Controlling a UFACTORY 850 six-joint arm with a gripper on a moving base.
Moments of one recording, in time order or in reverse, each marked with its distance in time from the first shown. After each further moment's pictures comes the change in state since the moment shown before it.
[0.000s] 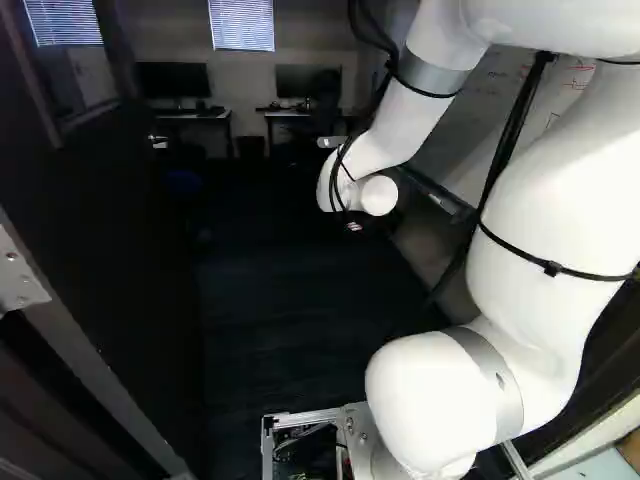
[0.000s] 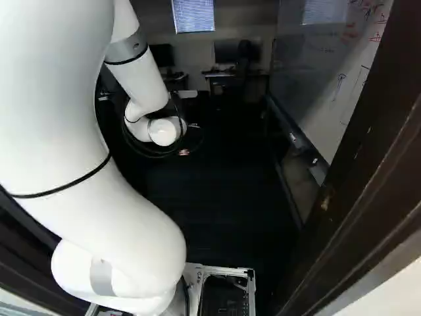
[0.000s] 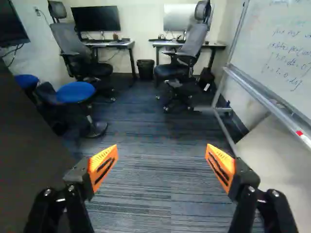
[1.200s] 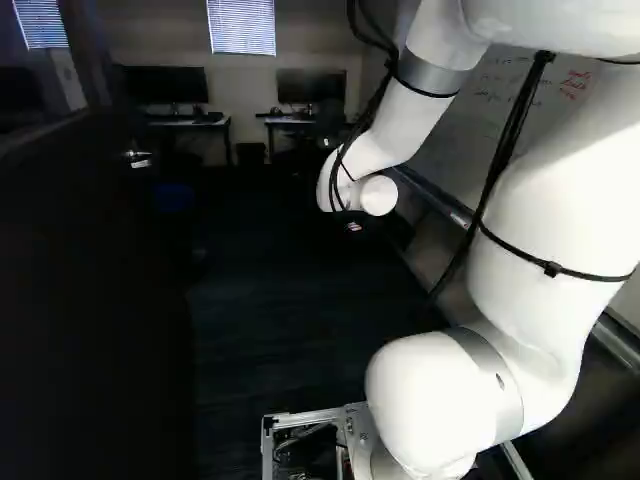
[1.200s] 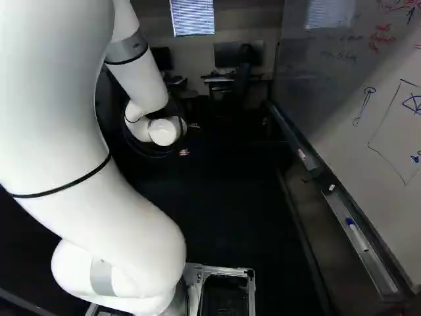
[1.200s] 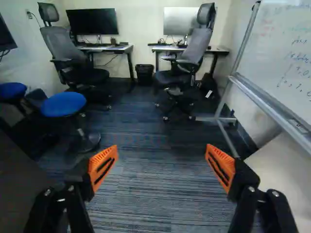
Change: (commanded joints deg) arm 0.0 0.0 0.0 0.0 0.0 0.0
